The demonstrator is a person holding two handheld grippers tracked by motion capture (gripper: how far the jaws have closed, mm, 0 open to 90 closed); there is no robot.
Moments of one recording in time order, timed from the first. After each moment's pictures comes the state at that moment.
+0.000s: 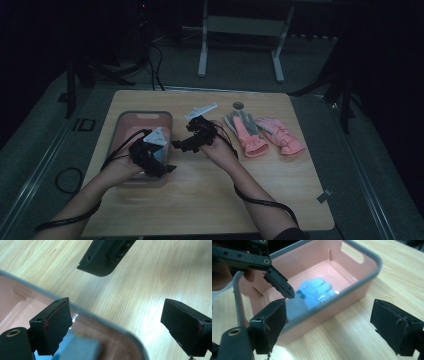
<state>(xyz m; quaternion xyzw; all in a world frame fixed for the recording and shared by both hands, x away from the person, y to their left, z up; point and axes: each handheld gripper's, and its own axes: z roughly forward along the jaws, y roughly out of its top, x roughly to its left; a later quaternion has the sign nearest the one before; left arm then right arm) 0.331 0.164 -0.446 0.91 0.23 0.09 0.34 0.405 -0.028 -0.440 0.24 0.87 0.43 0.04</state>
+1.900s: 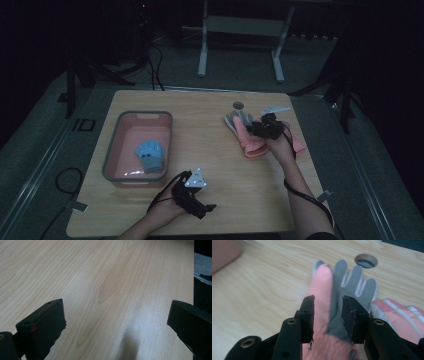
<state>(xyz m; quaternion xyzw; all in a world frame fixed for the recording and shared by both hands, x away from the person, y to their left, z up) 0.267 0.060 -0.537 0.88 0.23 0.06 0.41 0.476 -0.235 -0.490 0.40 0.82 0.38 0.16</state>
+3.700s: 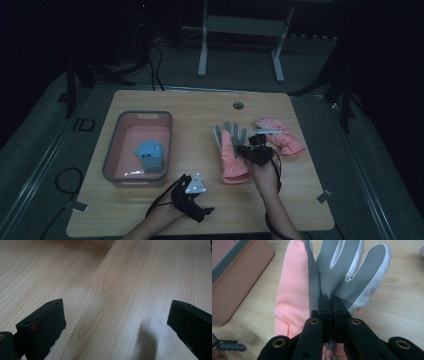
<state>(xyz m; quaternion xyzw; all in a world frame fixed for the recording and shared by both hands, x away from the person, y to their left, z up) 0.262 0.062 -0.554 0.89 0.22 0.08 0.39 0.363 -0.178 -0.474 0.52 0.76 0.37 0.11</state>
